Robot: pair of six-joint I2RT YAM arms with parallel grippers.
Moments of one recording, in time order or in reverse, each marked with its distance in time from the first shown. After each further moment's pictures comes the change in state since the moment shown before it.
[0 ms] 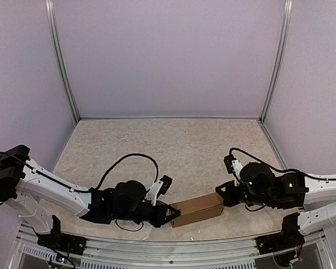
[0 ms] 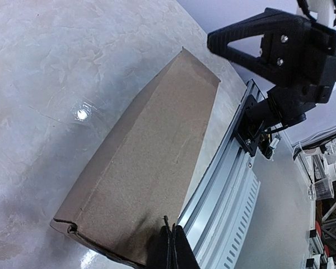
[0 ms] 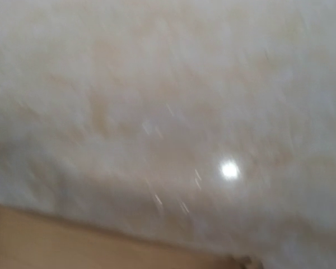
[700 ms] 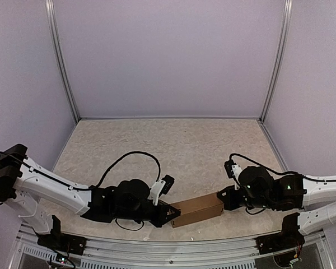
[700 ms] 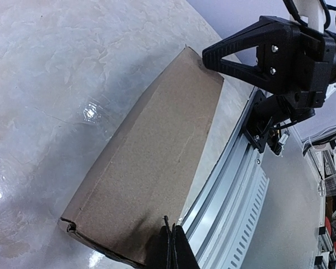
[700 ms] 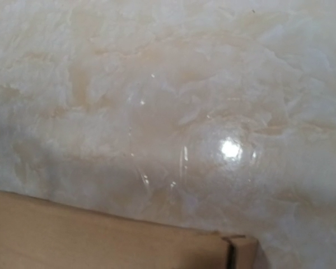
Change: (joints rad) left arm -0.005 -0.009 0.041 -0.091 -0.023 0.029; right arm -0.006 0.008 -0.058 -0.014 -0.039 0.062
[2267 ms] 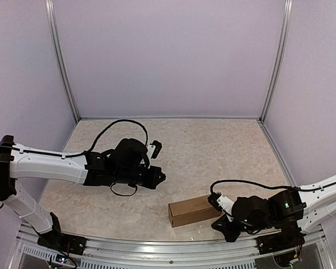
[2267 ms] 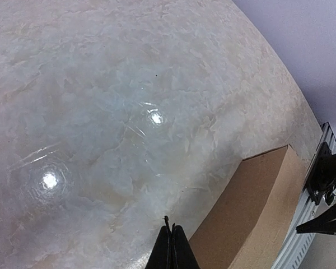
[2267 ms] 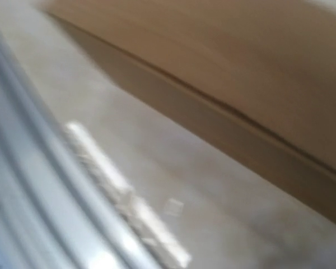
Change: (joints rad) left arm 0.272 -0.050 0.257 -0.461 -0.053 0.155; right arm 0.334 0.049 -0.001 -0.067 -0.062 -0.117
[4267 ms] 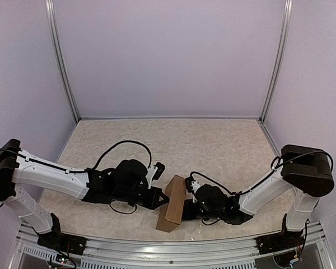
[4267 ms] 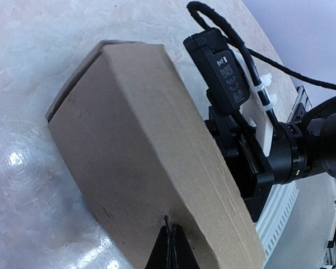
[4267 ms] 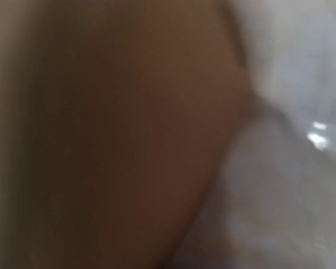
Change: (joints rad) left arm -0.094 0.009 -0.176 0.175 0.136 -0.123; right arm -0.290 0.773 0.049 0.967 -0.073 0.229
